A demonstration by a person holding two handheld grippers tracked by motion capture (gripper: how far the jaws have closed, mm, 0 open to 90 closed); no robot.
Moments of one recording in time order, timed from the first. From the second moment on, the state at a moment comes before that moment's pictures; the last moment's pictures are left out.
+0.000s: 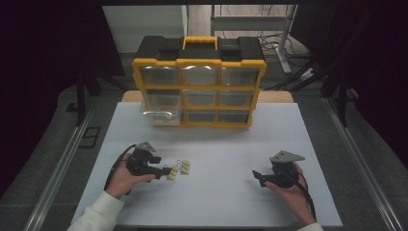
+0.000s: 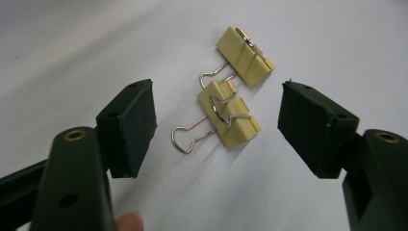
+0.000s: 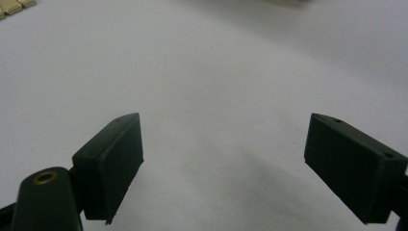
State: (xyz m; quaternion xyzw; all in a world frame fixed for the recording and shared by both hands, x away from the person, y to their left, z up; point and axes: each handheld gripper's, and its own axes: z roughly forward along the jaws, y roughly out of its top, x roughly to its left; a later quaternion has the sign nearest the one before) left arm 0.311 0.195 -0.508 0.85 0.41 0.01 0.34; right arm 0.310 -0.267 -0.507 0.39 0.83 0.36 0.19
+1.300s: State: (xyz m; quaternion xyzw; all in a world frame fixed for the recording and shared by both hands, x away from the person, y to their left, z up) left arm 0.312 0.189 -0.508 0.85 0.38 -0.05 0.36; right arm 0.311 -0.267 -0.507 0.39 0.83 0.36 0.19
